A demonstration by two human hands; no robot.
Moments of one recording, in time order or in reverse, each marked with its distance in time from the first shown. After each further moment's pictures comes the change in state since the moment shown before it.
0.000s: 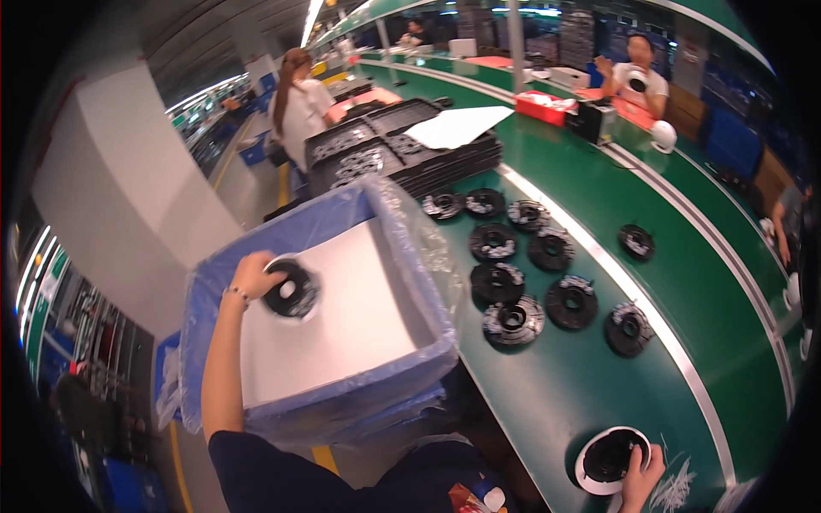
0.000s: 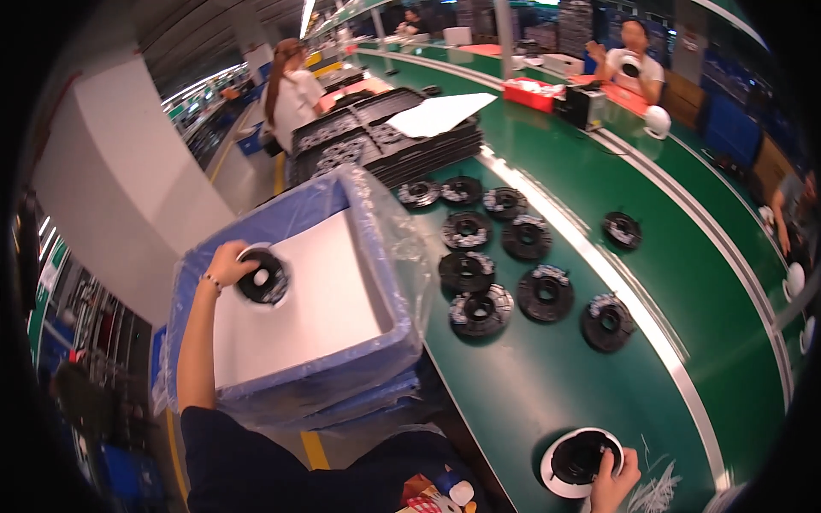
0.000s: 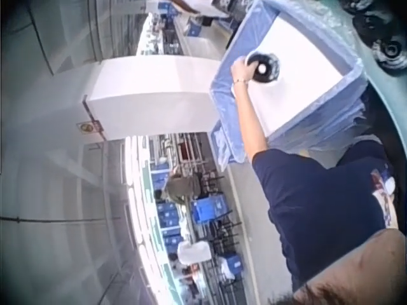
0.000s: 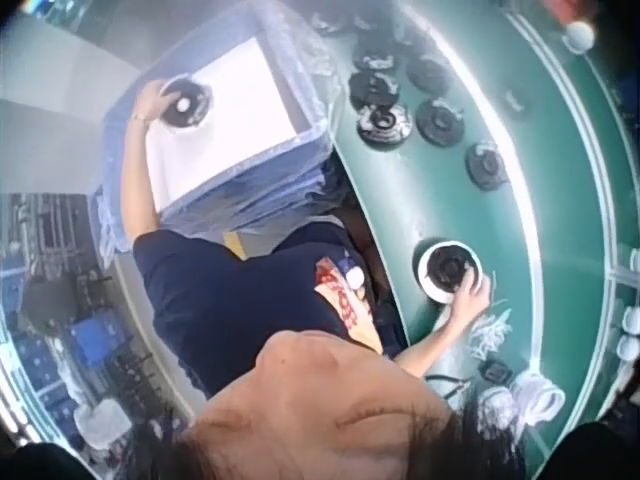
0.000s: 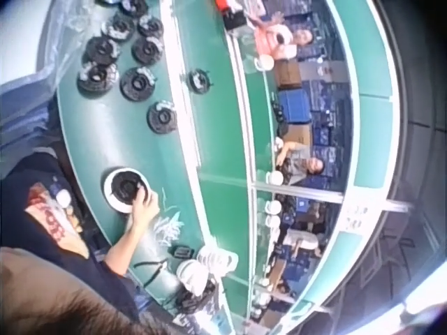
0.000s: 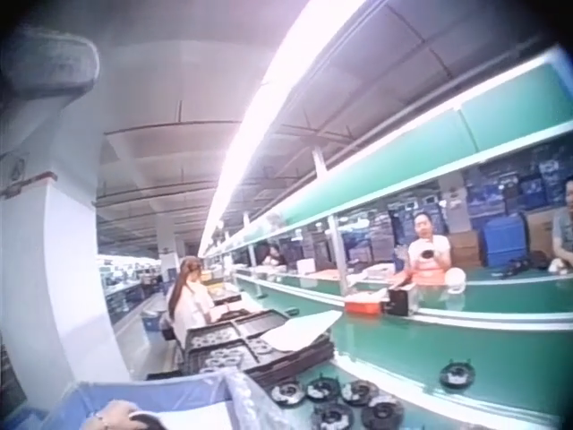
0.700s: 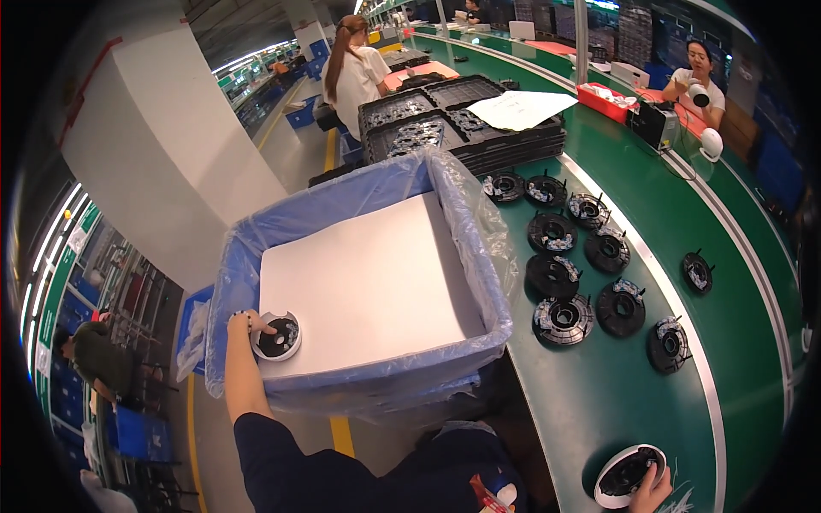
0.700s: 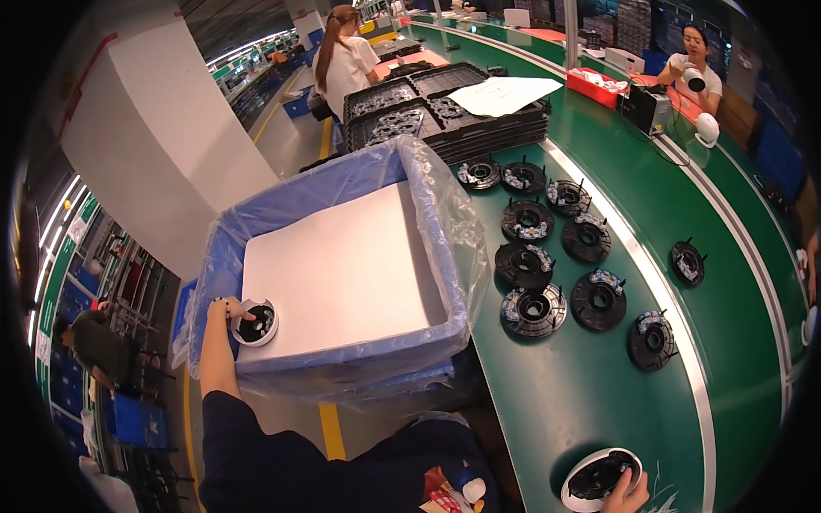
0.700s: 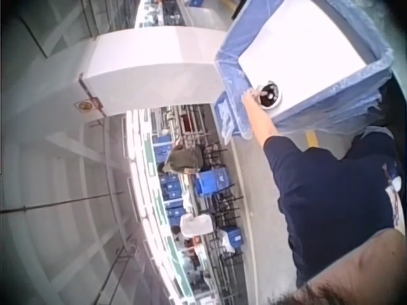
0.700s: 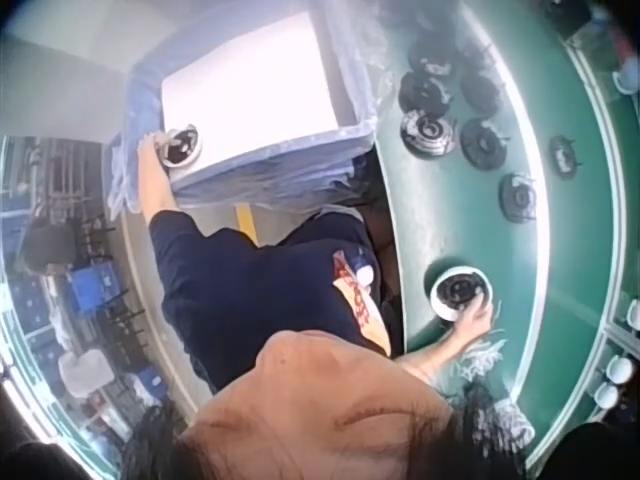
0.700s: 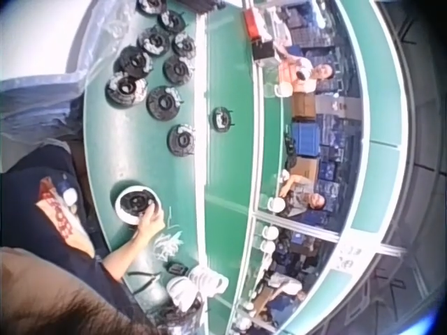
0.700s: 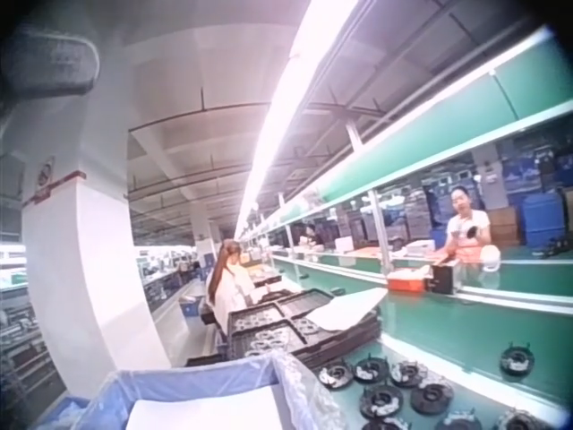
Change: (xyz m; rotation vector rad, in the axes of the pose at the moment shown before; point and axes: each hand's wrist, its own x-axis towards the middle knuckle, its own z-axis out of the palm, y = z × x) left_hand -0.117 -0.193 0.039 0.277 -0.599 -0.975; right_hand 0.007 -0.025 0.001 -0.232 -0.103 0.067
